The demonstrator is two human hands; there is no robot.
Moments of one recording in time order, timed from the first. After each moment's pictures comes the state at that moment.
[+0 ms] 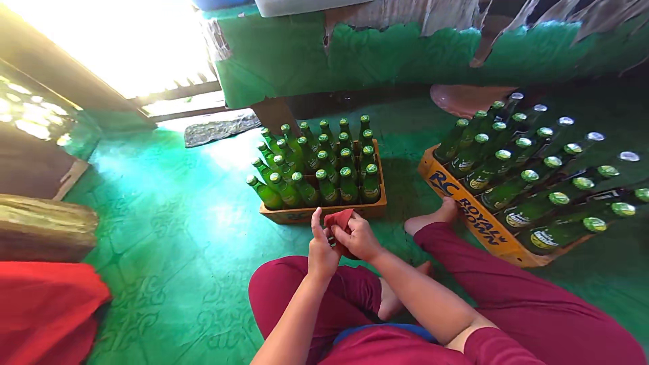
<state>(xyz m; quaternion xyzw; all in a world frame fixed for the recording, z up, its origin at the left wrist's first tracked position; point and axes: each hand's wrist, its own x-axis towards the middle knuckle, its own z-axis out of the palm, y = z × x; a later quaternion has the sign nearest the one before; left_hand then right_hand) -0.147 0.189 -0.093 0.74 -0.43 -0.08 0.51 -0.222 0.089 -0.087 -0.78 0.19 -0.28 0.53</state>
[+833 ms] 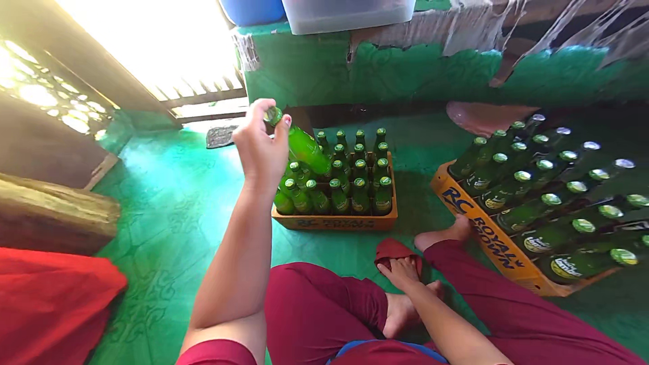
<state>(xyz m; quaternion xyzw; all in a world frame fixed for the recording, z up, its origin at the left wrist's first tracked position) -0.014 0.136 0.098 0.77 -0.43 0.17 0.44 -0.295 0.049 -0.217 -0.84 0.39 0.24 0.30</state>
